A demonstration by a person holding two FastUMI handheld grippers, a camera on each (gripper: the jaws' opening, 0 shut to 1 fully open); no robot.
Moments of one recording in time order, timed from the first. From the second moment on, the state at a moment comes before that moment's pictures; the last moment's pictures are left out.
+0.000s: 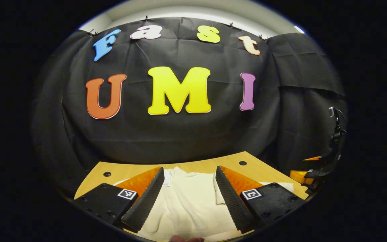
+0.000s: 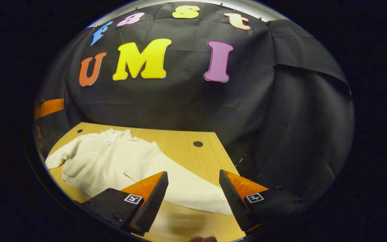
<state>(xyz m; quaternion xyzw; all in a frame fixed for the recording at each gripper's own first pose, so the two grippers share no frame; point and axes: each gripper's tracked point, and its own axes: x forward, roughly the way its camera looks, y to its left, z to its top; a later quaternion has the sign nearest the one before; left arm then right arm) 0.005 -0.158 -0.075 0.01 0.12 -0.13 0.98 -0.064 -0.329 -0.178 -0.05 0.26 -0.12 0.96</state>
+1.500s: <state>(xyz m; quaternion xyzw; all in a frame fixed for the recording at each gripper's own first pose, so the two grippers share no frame) 0.006 -0.149 -0.105 0.04 0.17 -0.10 0.98 -0.092 -0.454 -0.360 0.13 0.44 -0.22 0.86</state>
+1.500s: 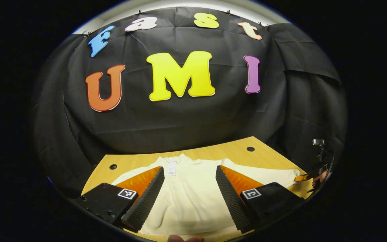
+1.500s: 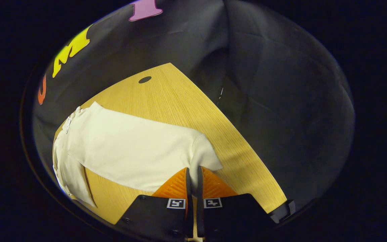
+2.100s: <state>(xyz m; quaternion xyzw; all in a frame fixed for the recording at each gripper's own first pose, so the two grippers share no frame) -0.004 -0.128 -0.117 0.04 0.17 -0.09 0.98 -0.080 -0.445 -0.311 0.09 0.42 -0.19 0.88</state>
